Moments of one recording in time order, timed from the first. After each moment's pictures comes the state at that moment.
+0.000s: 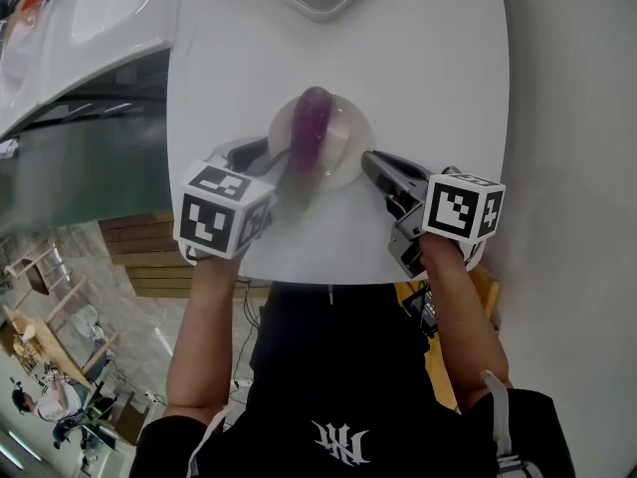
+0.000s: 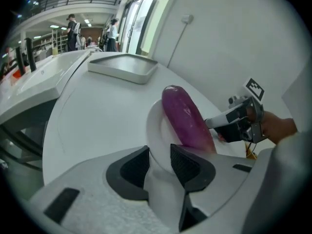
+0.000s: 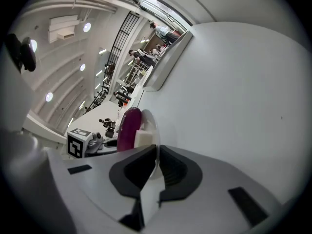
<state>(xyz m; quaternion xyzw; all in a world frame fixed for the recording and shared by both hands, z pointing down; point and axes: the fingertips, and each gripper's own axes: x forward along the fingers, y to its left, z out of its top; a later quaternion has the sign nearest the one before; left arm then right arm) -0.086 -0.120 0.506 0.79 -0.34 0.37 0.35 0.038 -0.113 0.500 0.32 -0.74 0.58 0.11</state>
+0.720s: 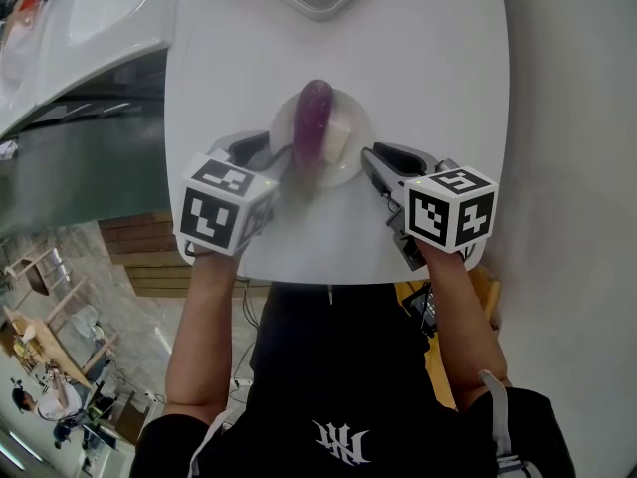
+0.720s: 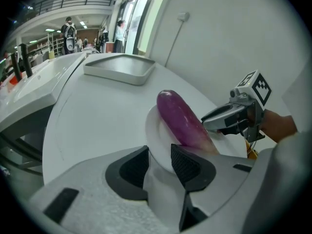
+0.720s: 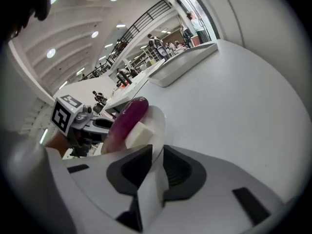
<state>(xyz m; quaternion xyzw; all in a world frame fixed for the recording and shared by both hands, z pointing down) -0.088 -0.125 0.507 0.79 -0.33 0.38 0.34 0.034 -0.119 0.508 0.34 -0.79 0.45 0.25</state>
